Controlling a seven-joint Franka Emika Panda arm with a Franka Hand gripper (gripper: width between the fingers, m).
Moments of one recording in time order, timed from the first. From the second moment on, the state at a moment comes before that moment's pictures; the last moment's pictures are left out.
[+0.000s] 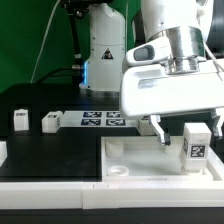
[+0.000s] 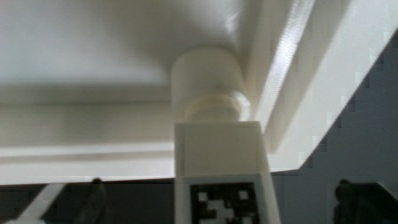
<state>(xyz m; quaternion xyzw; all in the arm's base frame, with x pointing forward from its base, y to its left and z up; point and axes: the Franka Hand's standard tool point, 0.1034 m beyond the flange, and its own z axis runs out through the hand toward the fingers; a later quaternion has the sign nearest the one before) 0.604 0.108 0.069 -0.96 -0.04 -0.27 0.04</state>
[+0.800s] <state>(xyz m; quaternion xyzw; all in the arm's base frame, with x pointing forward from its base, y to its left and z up) 0.621 0.110 0.091 -0.97 -0.04 -0.22 0.05</state>
